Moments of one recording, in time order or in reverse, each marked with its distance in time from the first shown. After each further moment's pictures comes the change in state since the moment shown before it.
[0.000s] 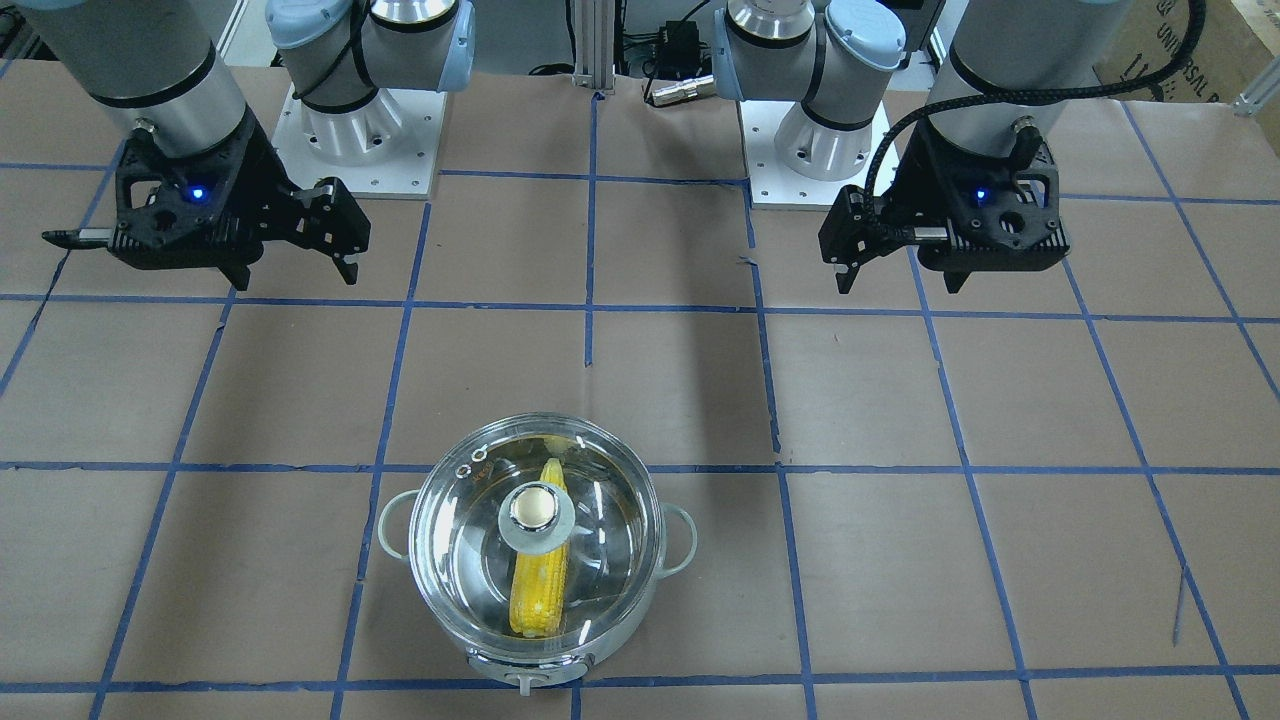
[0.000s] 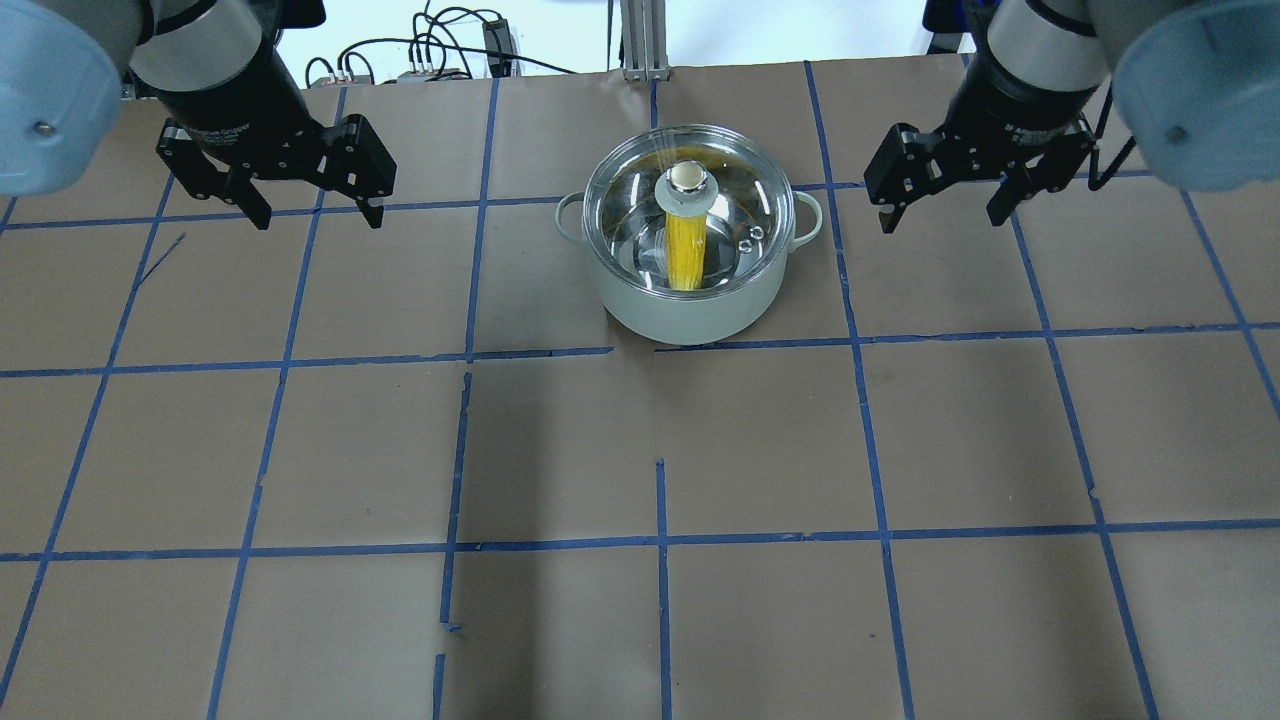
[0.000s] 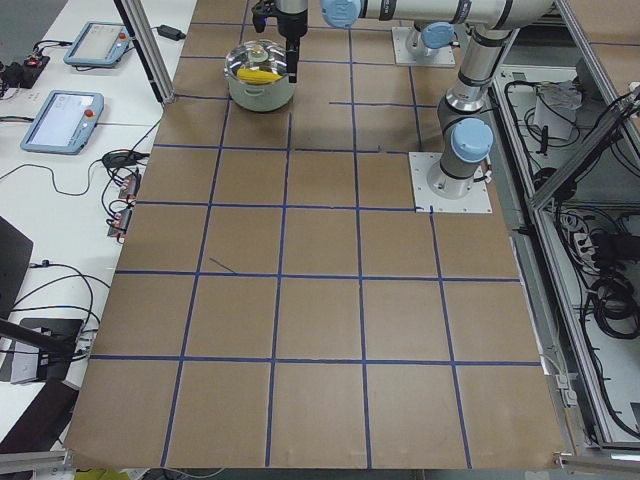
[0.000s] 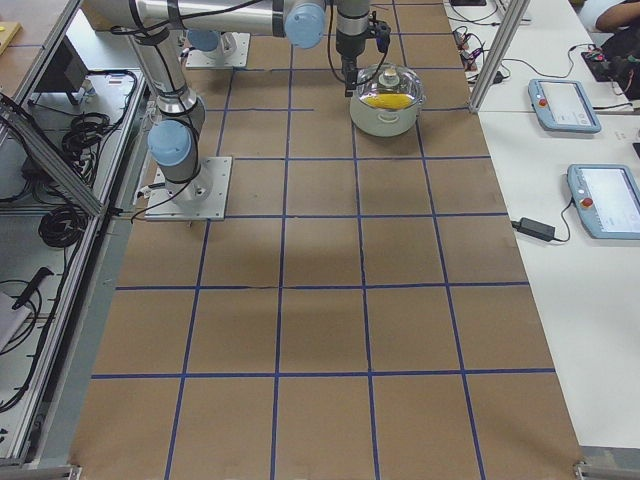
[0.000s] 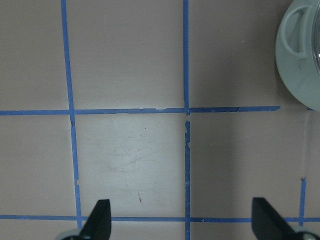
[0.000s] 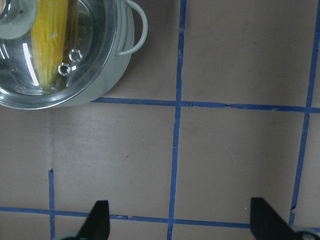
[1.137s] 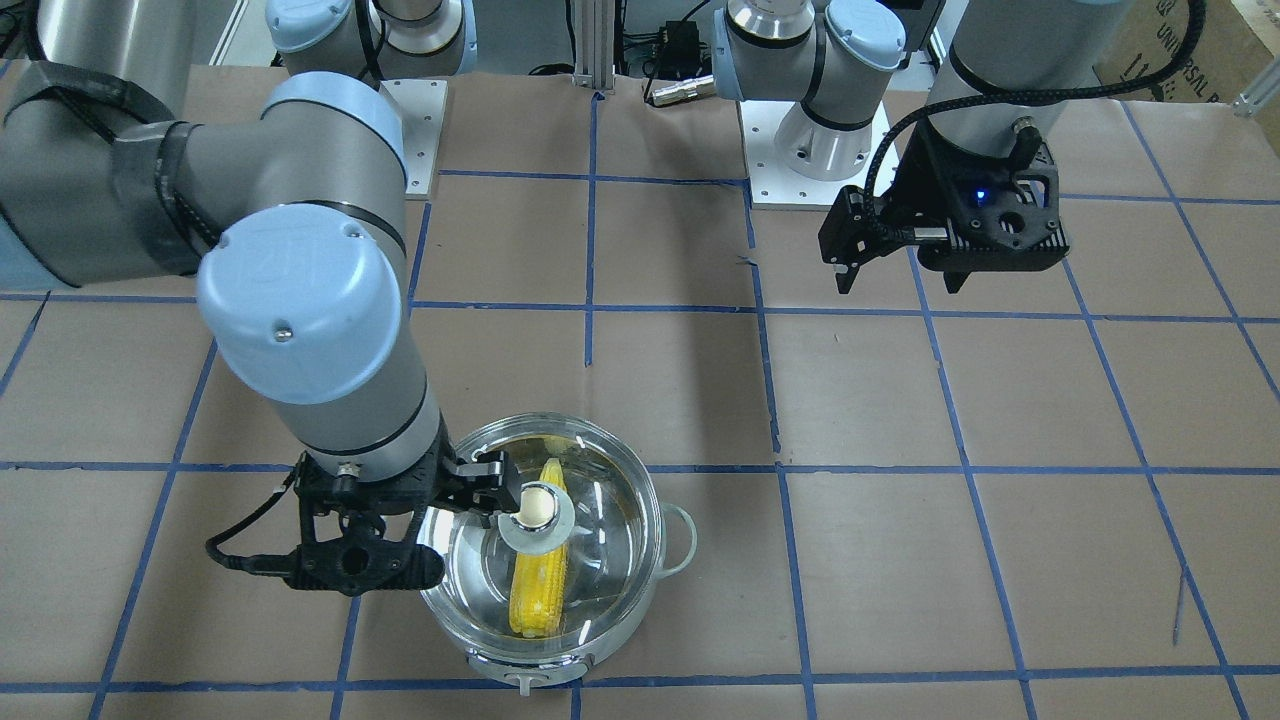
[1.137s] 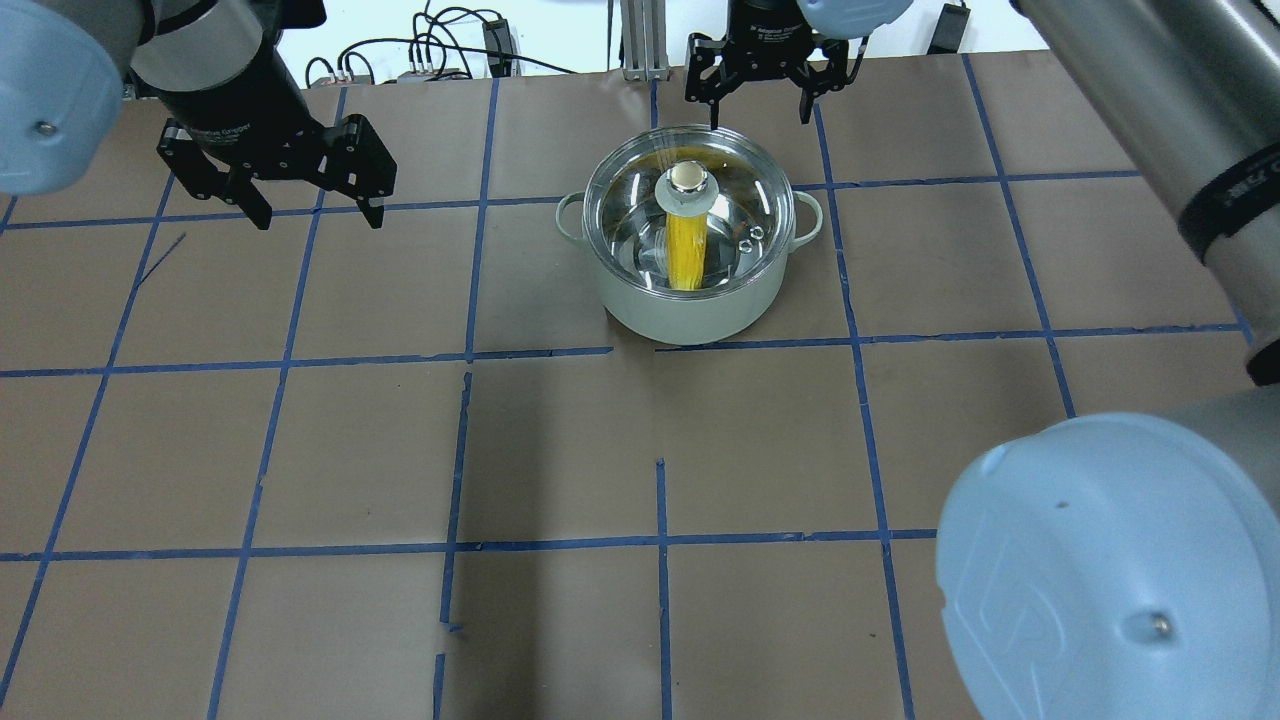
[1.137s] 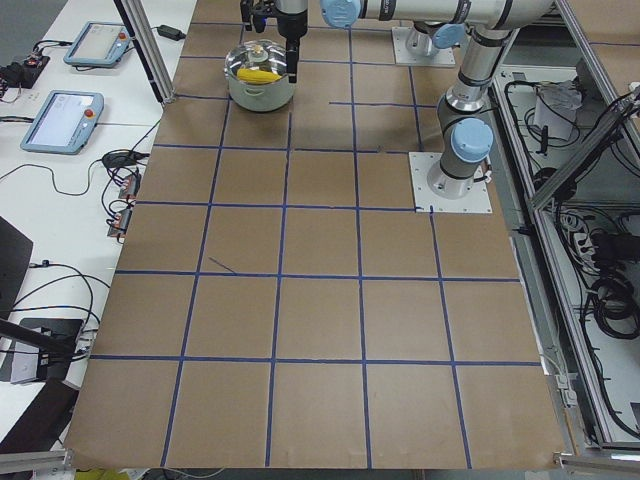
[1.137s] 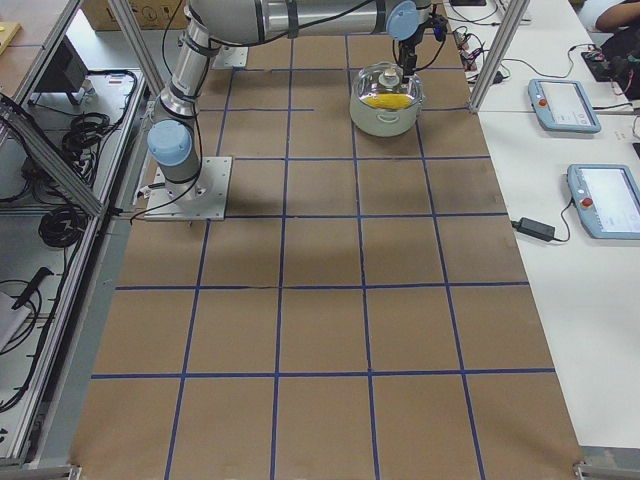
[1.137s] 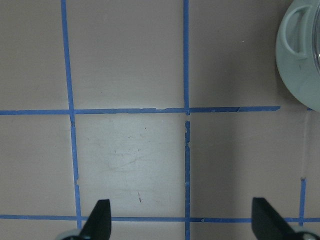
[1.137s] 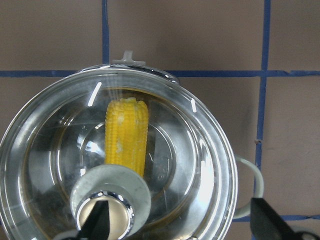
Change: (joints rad) left arm 0.000 0.000 0.000 0.000 0.000 -0.002; right arm 0.199 0.563 -0.591 0.006 -0.053 0.245
